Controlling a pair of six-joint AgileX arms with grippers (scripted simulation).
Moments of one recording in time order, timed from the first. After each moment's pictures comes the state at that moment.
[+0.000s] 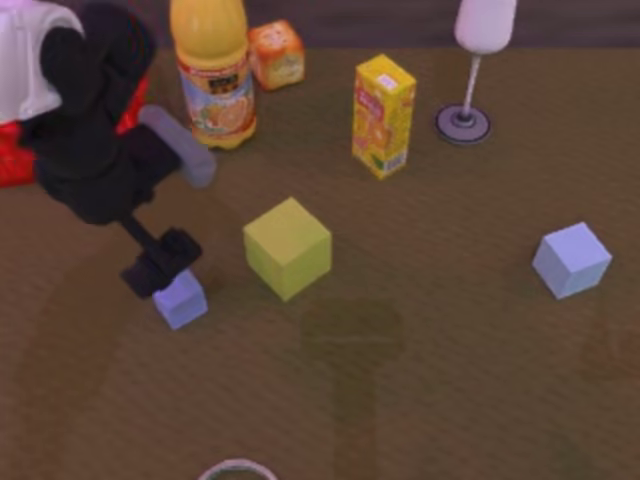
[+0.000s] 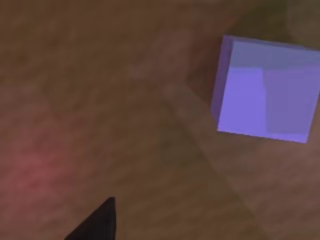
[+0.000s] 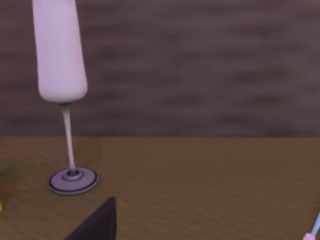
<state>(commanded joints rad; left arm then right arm) -0.31 1.81 1.31 -0.95 0.00 0.55 0.00 0.00 0.00 0.00 0.00 0.00</state>
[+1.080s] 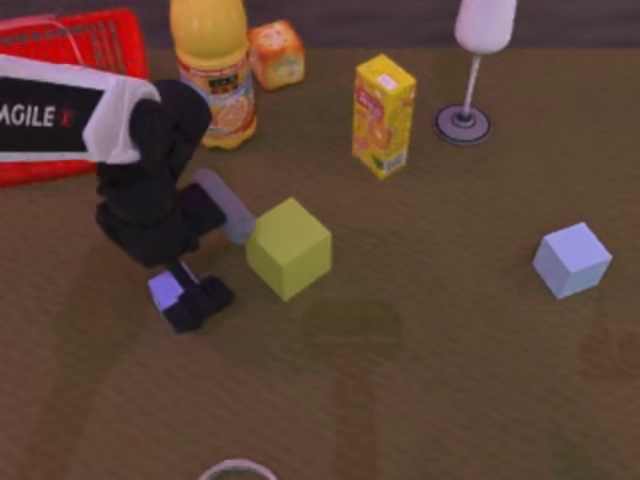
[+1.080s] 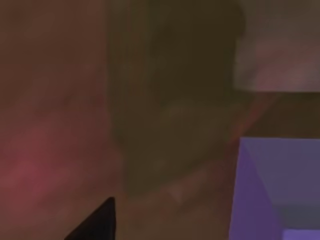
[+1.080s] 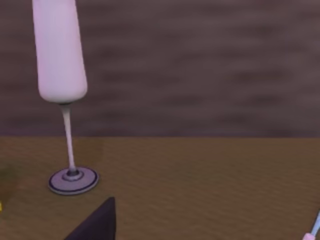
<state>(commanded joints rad) -0.34 2.11 1.33 -0.78 0.00 0.62 0.00 0.00 0.00 0.00 0.00 0.00</state>
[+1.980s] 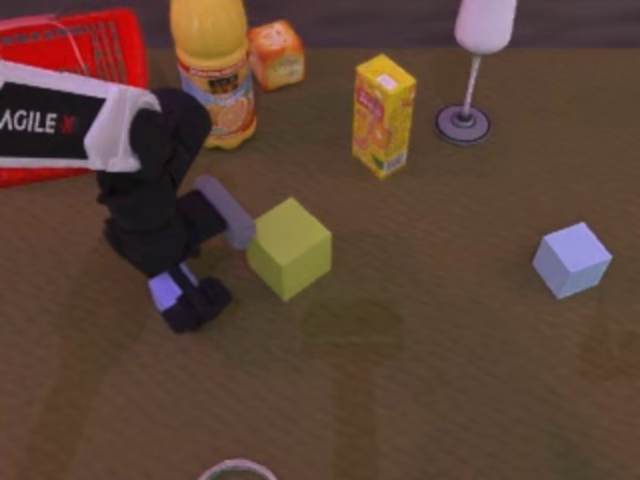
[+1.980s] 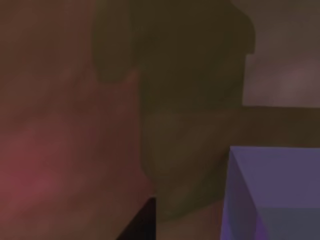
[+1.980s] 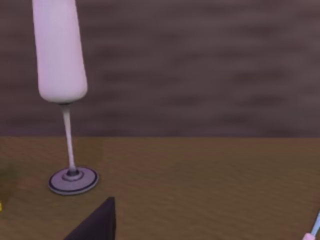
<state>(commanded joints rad) -0.34 2.14 1.30 -0.73 0.00 0.62 0.00 0.00 0.00 0.00 0.00 0.00</state>
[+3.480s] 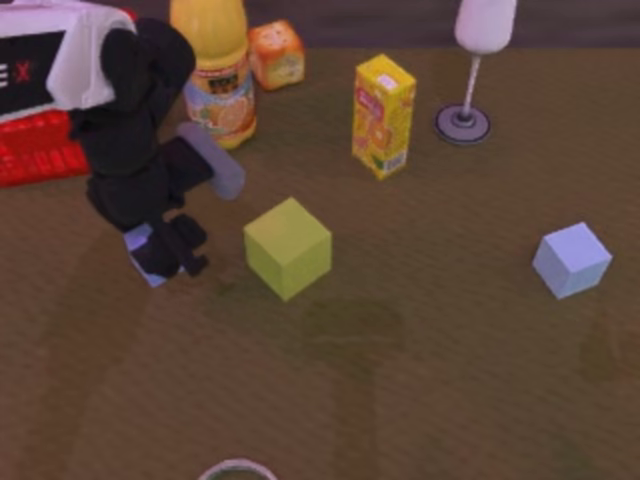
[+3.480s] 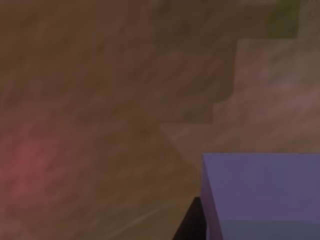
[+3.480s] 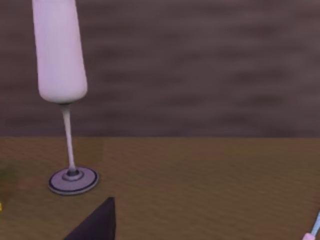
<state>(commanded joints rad) -0.32 1.99 1.44 -1.00 0.02 0.60 0.00 0.00 0.00 0.00 0.00 0.00</state>
